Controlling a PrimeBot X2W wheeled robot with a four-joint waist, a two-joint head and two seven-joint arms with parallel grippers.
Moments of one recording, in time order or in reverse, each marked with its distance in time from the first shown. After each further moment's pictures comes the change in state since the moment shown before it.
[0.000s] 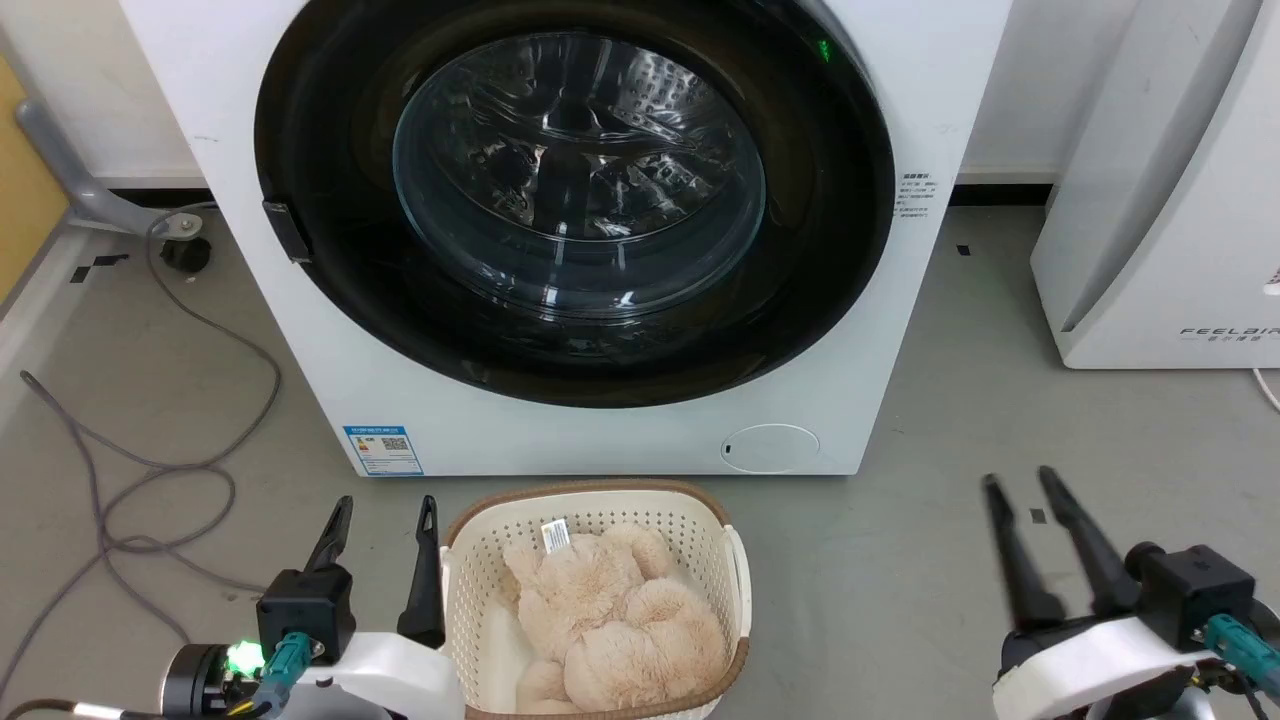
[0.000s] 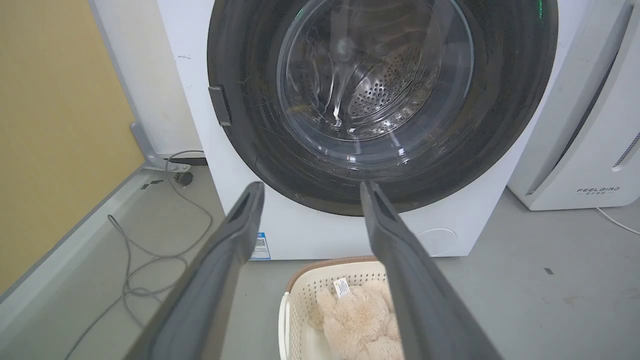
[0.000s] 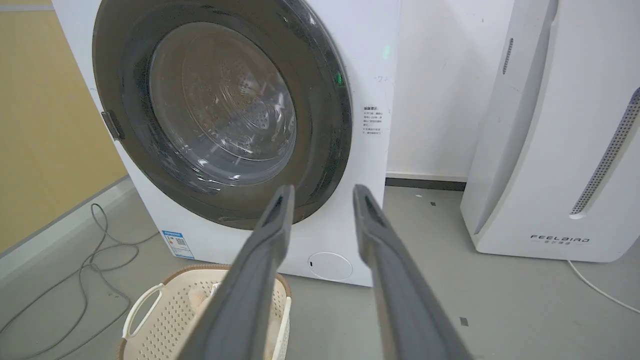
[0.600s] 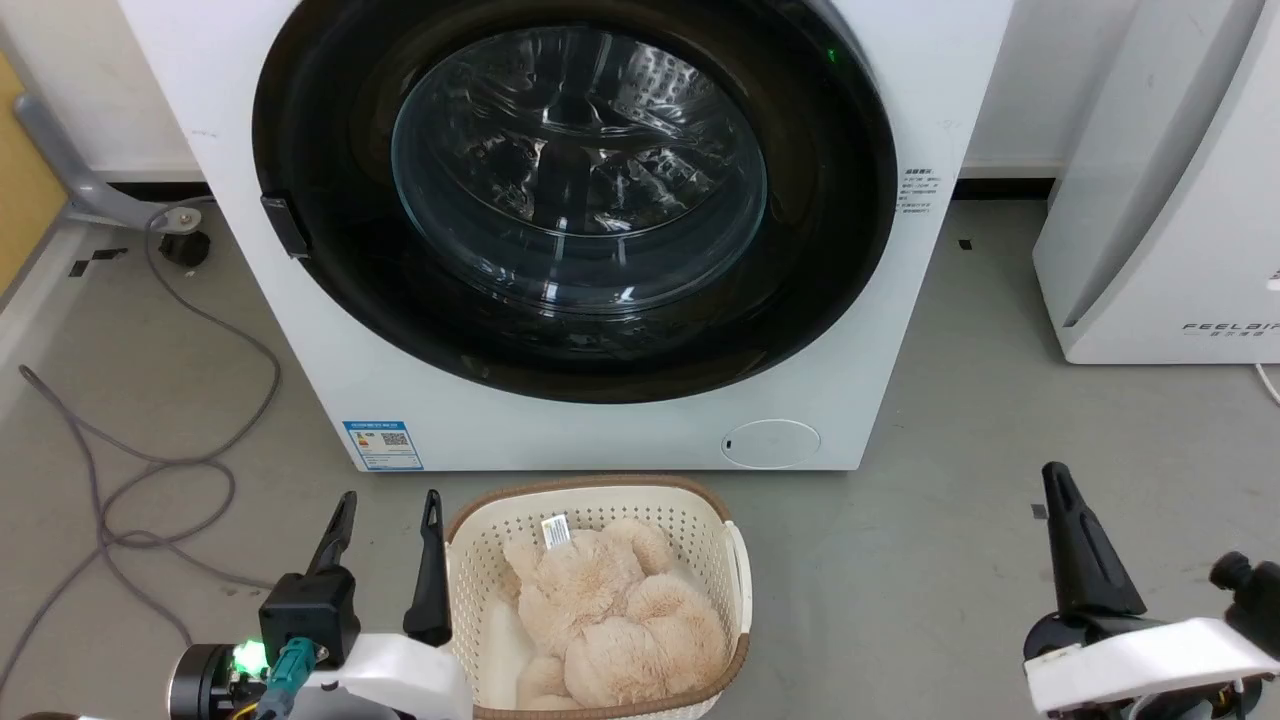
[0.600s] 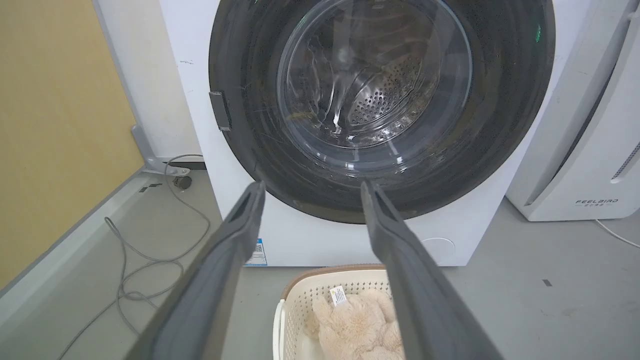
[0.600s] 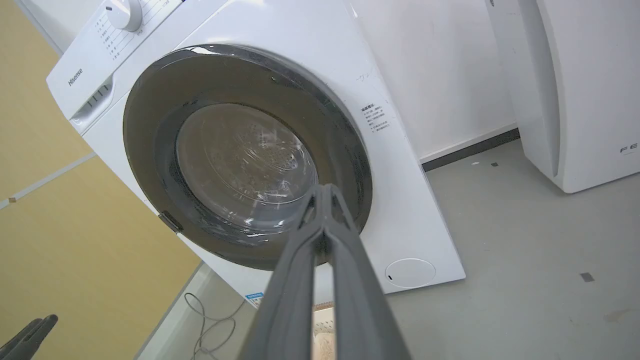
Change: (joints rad) left arm -0.002 0.000 -0.021 0.002 -0.018 0.027 -0.037; right arm -0.001 0.000 -0.010 0.022 0.466 0.000 -0.036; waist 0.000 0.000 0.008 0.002
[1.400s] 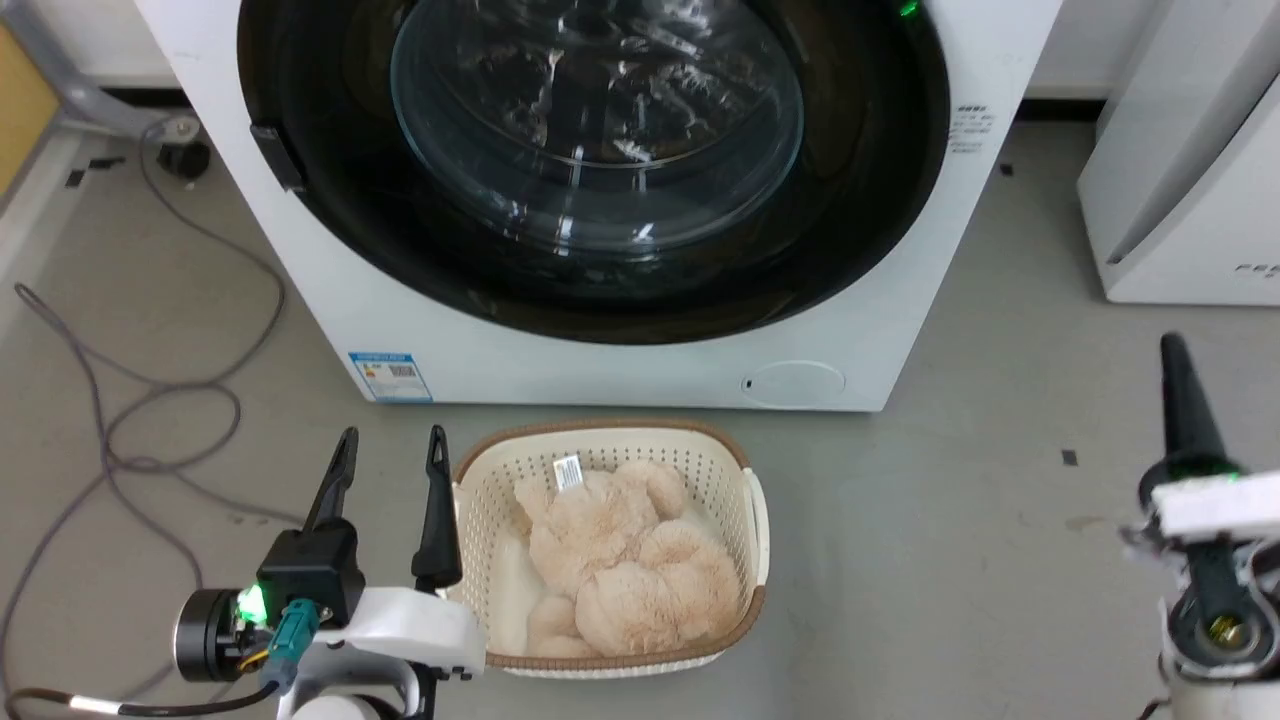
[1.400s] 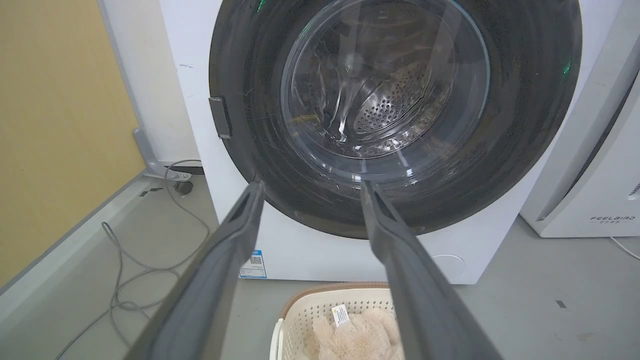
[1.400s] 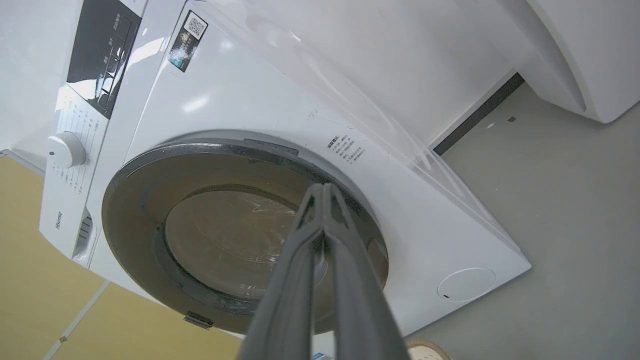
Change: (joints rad) left arm -0.080 0.000 -0.030 -0.004 -0.016 0.036 -0.051; right arm -0.293 -0.035 -0.169 0.227 0.402 0.000 0.070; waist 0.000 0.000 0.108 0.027
